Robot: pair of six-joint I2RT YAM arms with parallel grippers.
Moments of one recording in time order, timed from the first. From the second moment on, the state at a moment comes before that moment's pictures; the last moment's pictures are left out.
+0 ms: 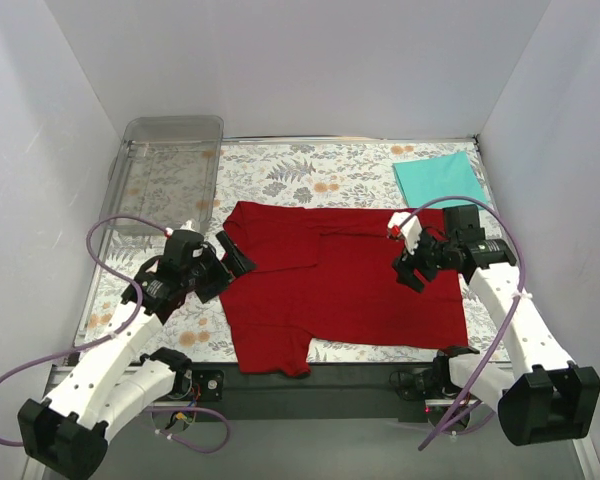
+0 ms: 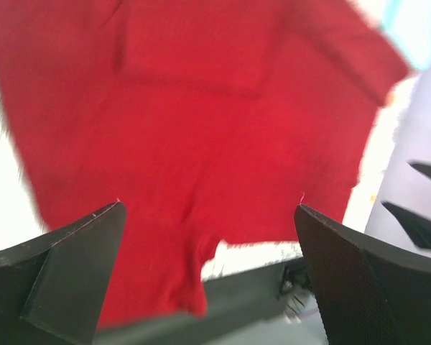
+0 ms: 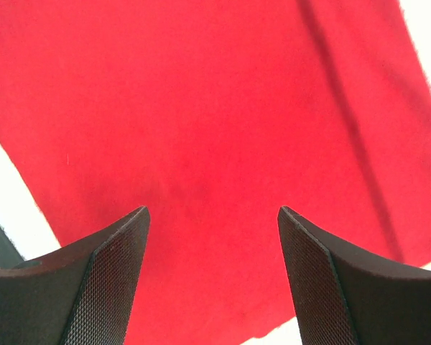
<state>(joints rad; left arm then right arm) -0.42 0.80 0.72 -0.59 0.08 -0.91 0.18 1.06 0.90 -0.81 -0.54 -0.79</state>
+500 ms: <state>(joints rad) -0.42 0.99 0.72 -1.00 0.12 -1.12 0.08 0.92 0.74 -0.94 -0.46 -0.88</state>
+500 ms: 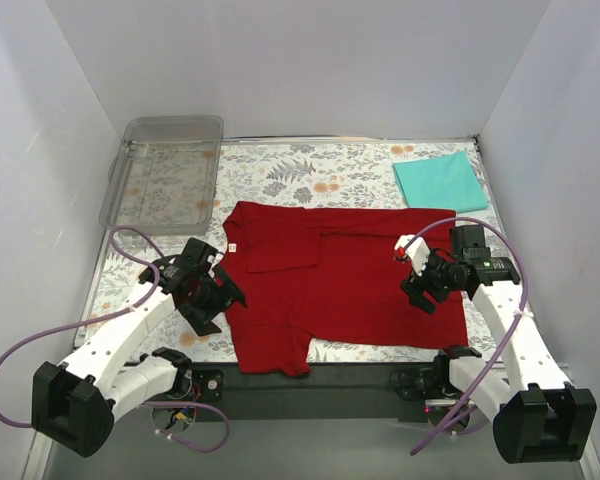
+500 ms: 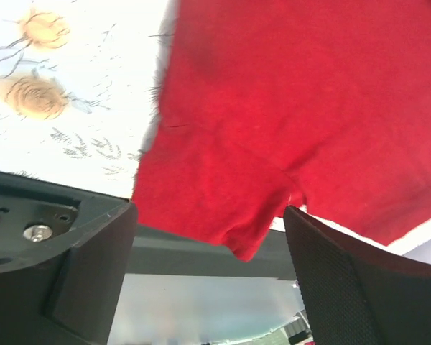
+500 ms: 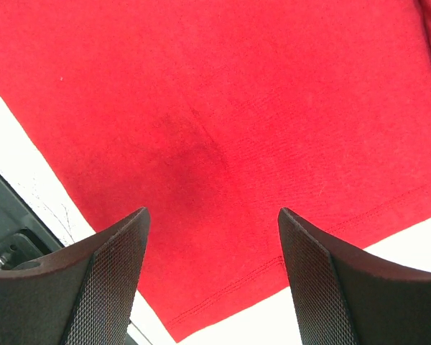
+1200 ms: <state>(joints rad) -0.42 0.90 0.66 -0.78 0.26 -0.89 0.60 1.19 0.82 -0.95 -0.75 -1.13</state>
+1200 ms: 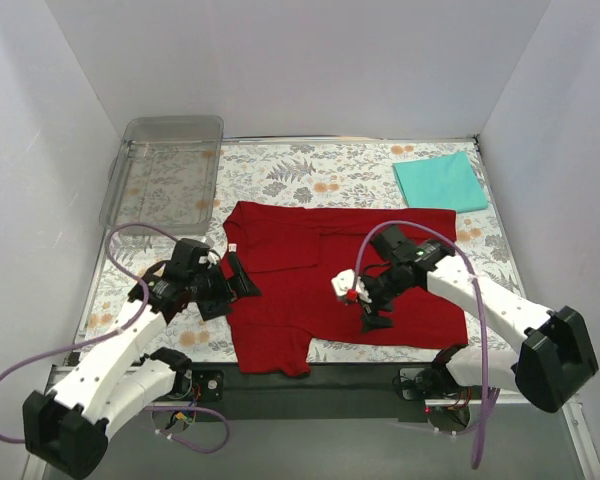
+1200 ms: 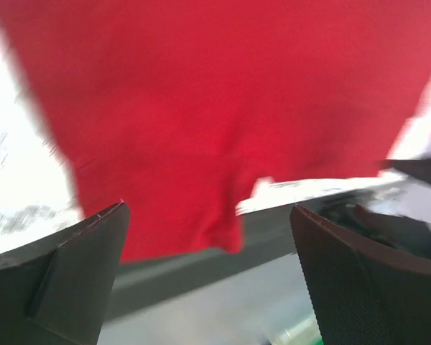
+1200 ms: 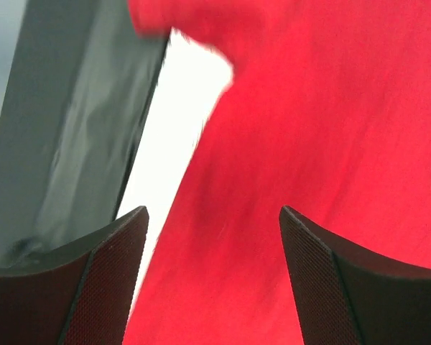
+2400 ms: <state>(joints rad) -0.42 0.53 0.91 -1.02 -0.58 -1.08 1.50 1.76 1.08 -0.37 -0.17 -0.62</state>
